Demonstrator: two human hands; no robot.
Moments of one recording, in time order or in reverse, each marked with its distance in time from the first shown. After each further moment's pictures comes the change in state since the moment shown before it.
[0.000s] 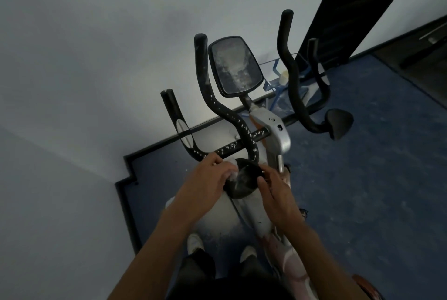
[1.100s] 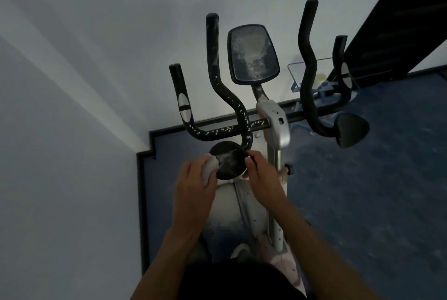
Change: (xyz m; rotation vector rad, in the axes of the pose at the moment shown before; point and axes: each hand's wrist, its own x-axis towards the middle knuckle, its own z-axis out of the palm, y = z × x) left_hand -0.051 0.065 0.087 -0.019 0.698 -0.400; right_hand 0.036 0.037 -0.015 0.026 -0.227 -0.193
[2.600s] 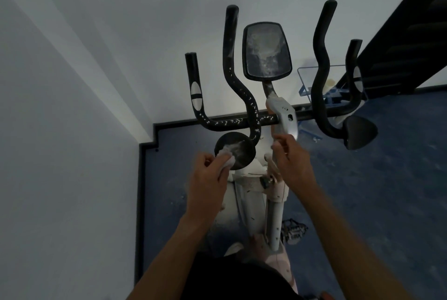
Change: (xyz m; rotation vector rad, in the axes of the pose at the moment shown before) left_hand -0.015 -0.003 0.017 -0.025 -0.041 0.048; right_hand 0.007 -0.008 -0.055 -0.083 0.144 -0.041
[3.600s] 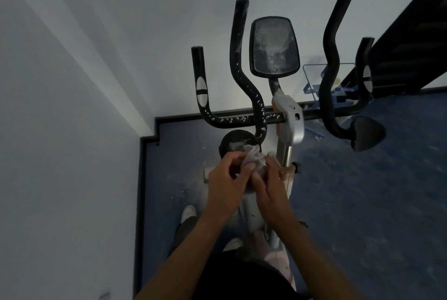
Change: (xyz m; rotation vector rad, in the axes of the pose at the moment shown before) left_hand 0.001 0.032 0.014 -0.493 -0.112 -0.311; right_hand -0.073 -0.014 0.051 0.279 -0.164 -0.009
